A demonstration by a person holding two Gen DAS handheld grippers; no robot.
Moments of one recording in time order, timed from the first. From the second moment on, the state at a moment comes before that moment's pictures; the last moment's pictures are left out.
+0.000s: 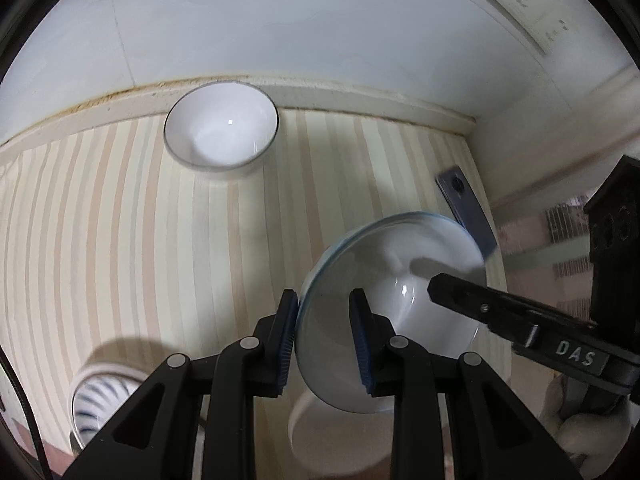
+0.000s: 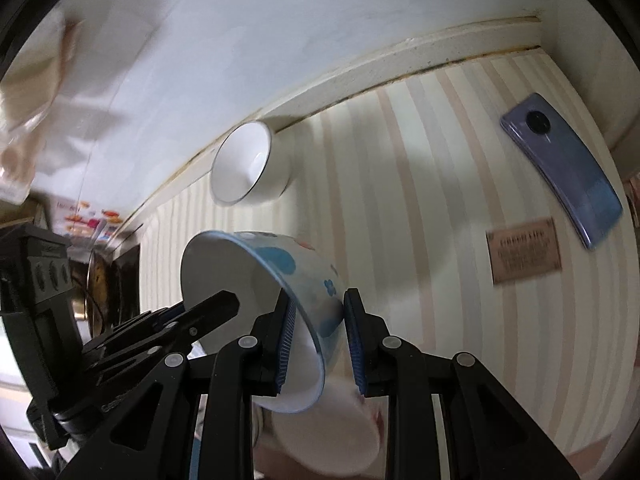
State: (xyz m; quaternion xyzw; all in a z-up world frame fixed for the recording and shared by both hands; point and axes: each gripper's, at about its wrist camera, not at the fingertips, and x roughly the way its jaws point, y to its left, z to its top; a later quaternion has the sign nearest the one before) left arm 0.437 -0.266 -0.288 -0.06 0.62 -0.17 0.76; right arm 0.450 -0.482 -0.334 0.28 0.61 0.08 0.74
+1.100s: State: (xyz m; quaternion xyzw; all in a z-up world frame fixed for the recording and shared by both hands) left arm 0.356 -0.274 -0.341 0.02 0.69 -0.18 0.70; right arm 0.346 -0.466 -0.379 0.30 0.68 0.06 0.67
